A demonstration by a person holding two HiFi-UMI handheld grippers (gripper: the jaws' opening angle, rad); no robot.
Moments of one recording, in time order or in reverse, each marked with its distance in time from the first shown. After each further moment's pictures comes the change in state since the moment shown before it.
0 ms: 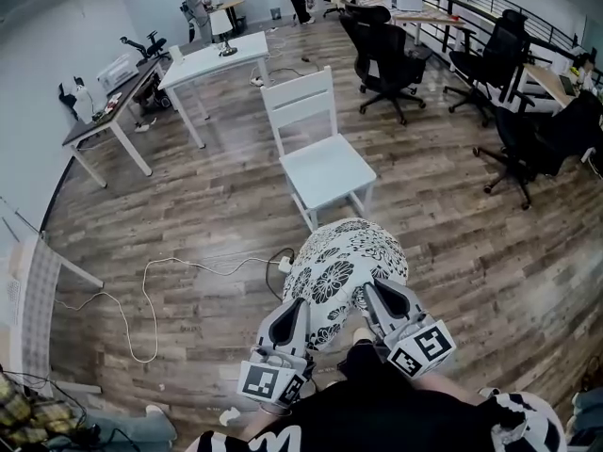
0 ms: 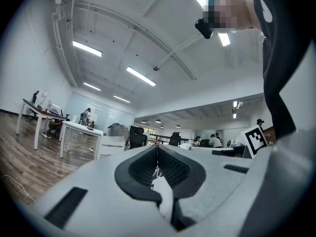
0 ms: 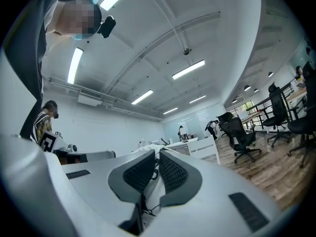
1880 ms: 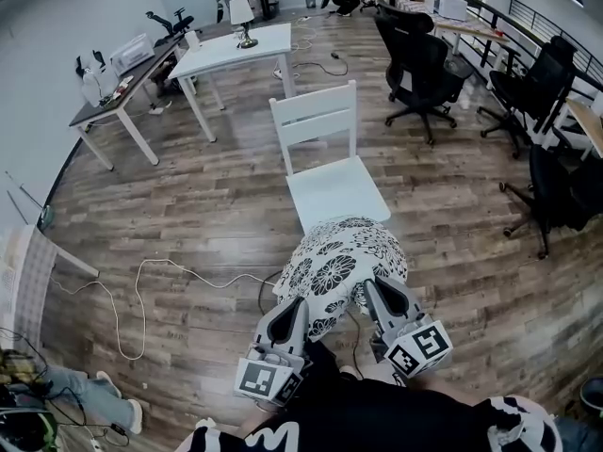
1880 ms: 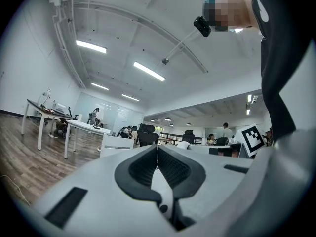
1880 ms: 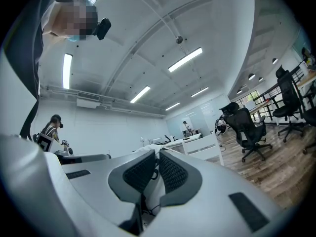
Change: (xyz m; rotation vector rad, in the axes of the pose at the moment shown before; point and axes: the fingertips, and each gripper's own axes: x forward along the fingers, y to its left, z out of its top) left arm 0.207 0.078 0.000 -0.031 -0.043 0.102; right arm 0.162 -0.179 0.013 0.063 0.046 0.078
